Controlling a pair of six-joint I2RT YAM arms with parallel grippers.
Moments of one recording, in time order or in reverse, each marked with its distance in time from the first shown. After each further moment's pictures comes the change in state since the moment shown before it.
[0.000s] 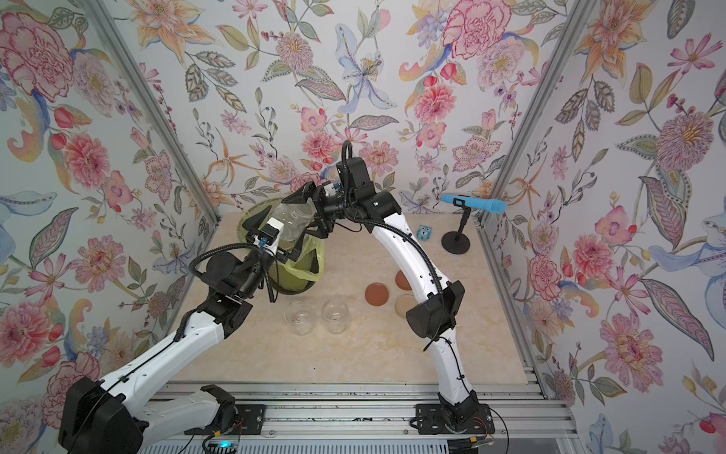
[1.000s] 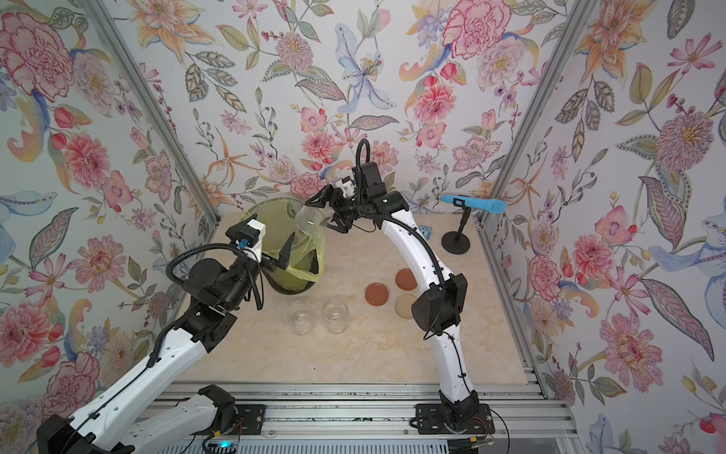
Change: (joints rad) left arm -0.012 -0.169 0.004 -0.270 -0.080 -0.130; right arm -0.094 0.007 -0.113 -0.009 0.138 -0.329
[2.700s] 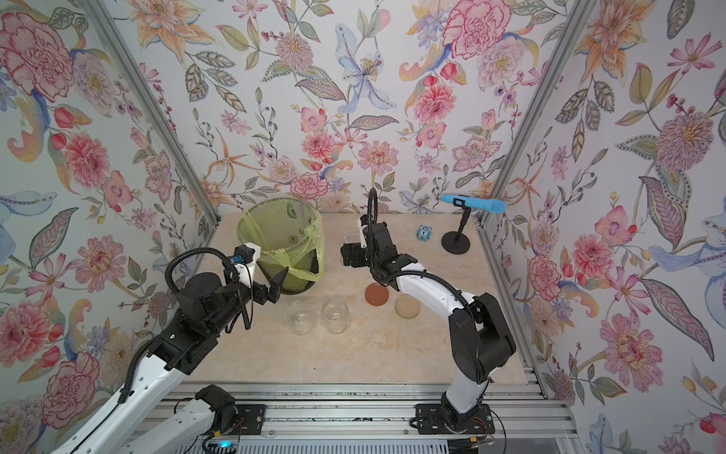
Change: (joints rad) left arm 0.000 -0.193 -0.043 -0.507 0.000 -0.183; right arm 0.068 -0.490 -1.190 0.714 0.755 -0.707
